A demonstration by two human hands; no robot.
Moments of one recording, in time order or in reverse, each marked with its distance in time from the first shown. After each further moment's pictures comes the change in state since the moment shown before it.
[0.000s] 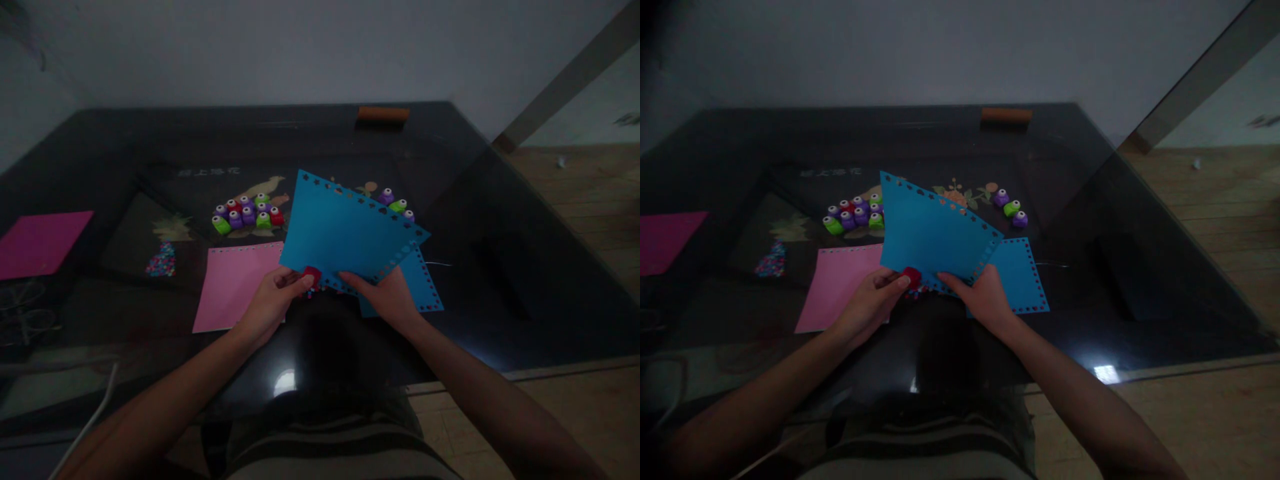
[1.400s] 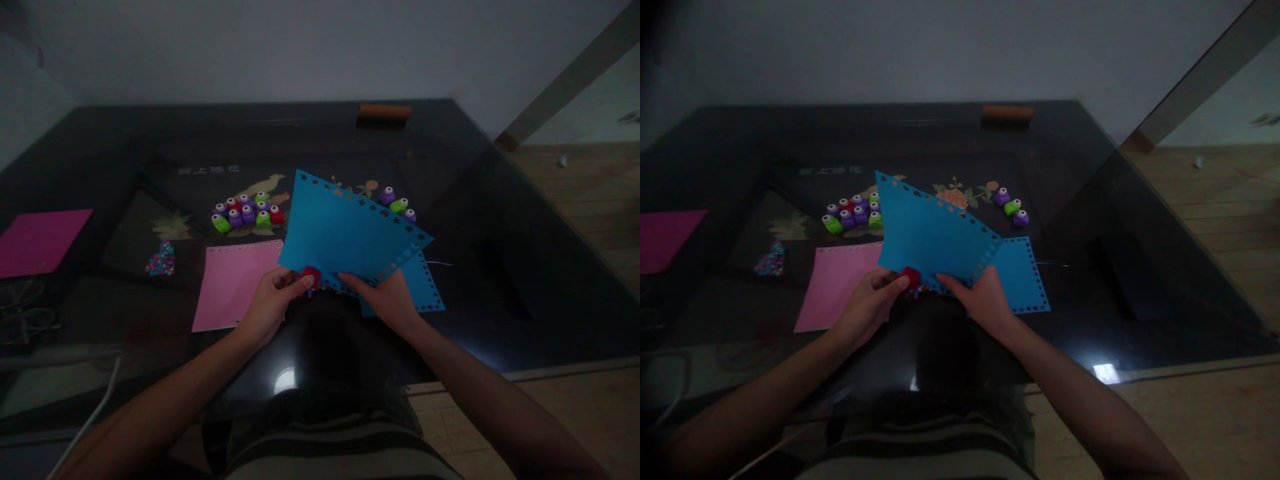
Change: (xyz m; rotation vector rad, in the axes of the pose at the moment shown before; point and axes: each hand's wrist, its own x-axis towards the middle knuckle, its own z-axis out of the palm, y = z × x) left_hand -0.002 0.000 0.003 0.044 0.024 0.059; right_hand -0.001 0.000 0.000 0.008 -0.004 -0.012
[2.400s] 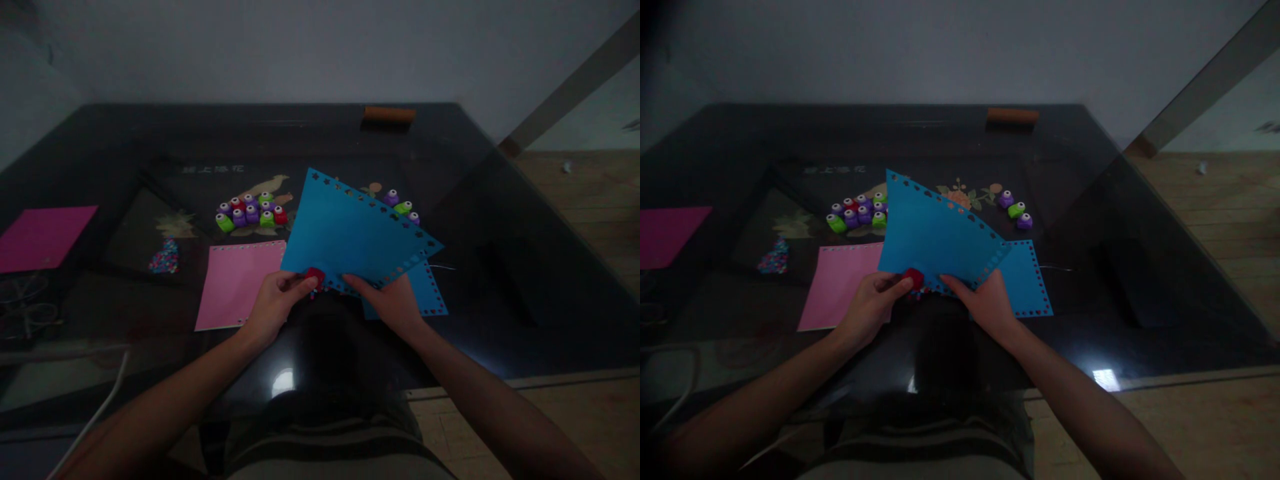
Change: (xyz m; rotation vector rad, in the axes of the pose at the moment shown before) left_hand -0.001 0.001 -0.002 0.164 0.037 -0.001; right_hand -0.001 0.000 0.000 -0.075 0.048 -0.019
